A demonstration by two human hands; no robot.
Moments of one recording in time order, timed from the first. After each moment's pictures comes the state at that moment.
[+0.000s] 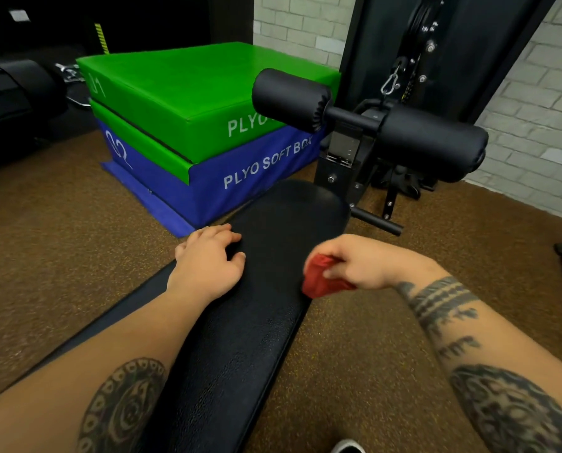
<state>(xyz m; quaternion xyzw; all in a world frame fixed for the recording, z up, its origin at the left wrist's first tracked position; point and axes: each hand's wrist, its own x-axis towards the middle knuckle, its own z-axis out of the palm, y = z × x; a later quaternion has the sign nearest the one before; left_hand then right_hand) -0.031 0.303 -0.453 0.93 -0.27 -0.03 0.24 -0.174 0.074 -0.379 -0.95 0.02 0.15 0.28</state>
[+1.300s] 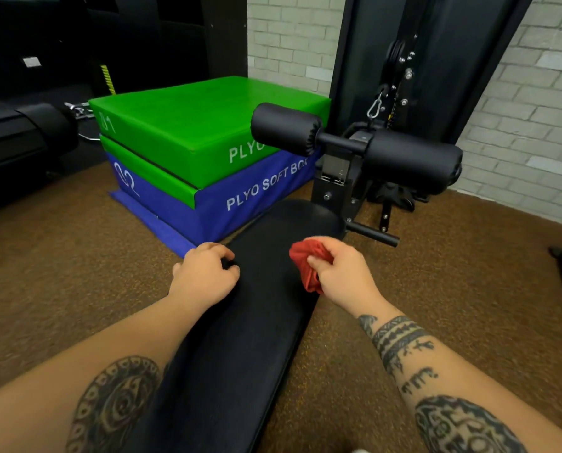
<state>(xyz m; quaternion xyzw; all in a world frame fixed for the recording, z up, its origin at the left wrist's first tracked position) -0.028 0.322 -0.428 0.94 -0.23 -0.05 0.24 -0.179 0.131 -0.406 -0.82 0.21 -0.21 0.49</state>
